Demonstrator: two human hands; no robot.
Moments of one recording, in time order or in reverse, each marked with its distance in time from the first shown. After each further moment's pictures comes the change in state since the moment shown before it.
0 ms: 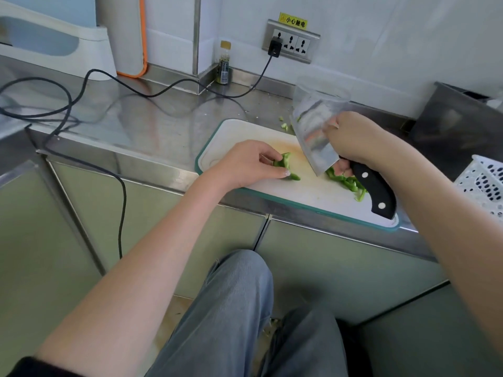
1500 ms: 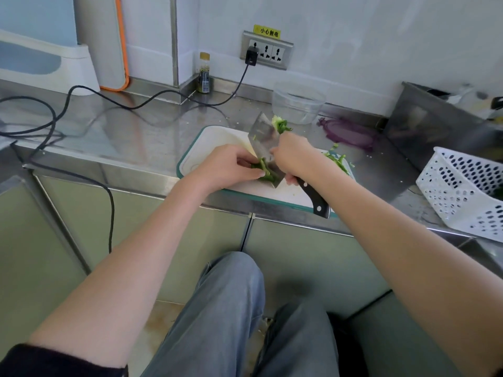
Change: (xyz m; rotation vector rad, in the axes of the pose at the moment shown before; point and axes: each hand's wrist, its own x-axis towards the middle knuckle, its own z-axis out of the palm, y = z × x) left_hand -0.010 0.011 0.001 0.099 0.000 0.042; right_hand 0.000 -0.010 0.036 -0.541 -0.153 -0.114
